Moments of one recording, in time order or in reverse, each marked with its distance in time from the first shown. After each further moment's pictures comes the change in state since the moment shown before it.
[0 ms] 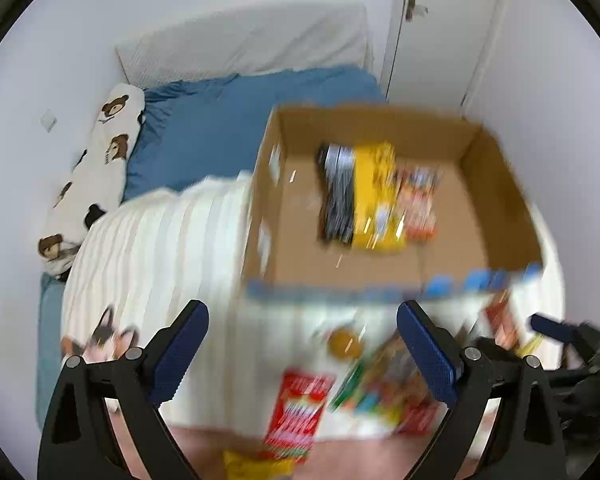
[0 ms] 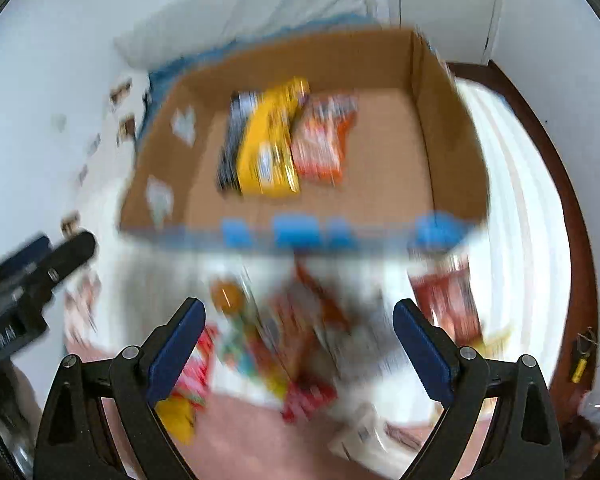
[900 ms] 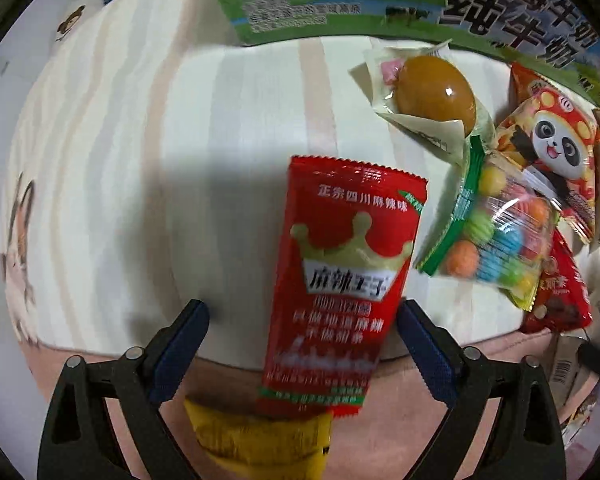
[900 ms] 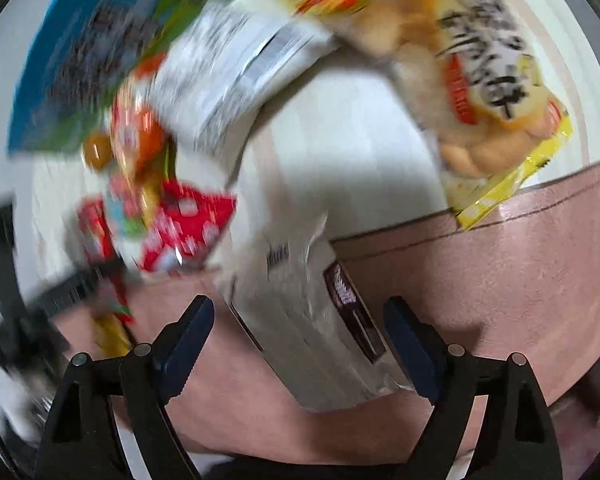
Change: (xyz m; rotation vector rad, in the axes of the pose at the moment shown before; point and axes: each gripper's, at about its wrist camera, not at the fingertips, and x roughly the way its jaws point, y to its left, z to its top) left arm 0.173 0.007 -0.114 0.082 0.419 0.007; right arm 0.084 -0.085 -0.159 0.332 0.275 0.045
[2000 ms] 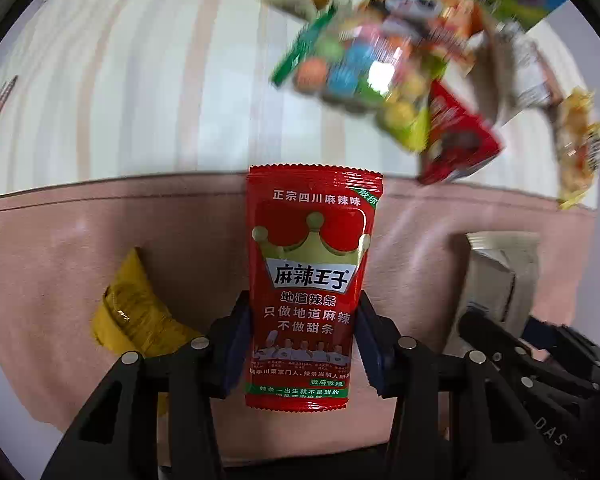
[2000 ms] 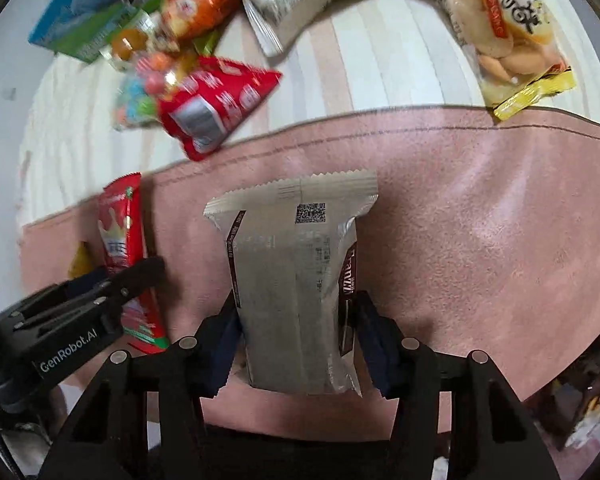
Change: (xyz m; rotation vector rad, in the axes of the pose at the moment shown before) left arm -0.020 -0.089 -0.105 -0.070 0.043 -0.174; right arm 0.009 0.045 -0.119 -0.103 0.006 -0.033
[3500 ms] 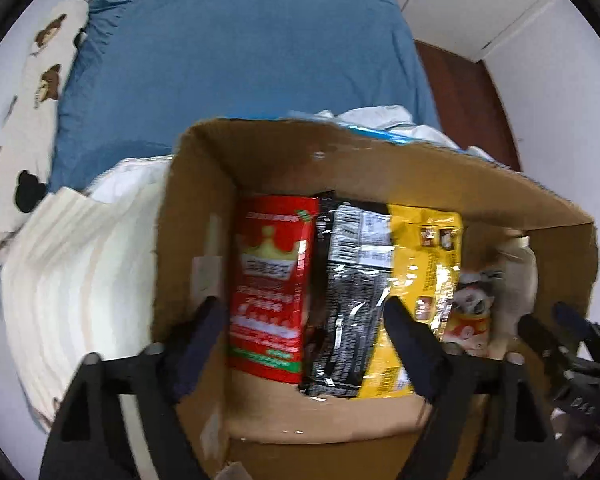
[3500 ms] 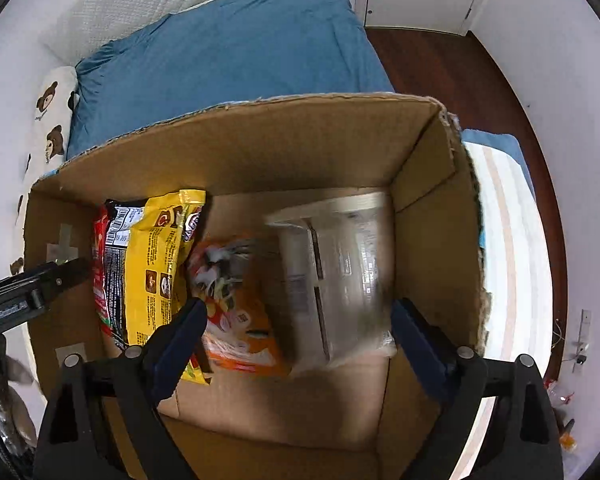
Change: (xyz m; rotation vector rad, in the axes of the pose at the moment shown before) left arm -0.090 0.087 0.398 -0.074 -0.069 -0.034; right arm -0.081 0.063 0.465 -0.114 -0.126 -0.166
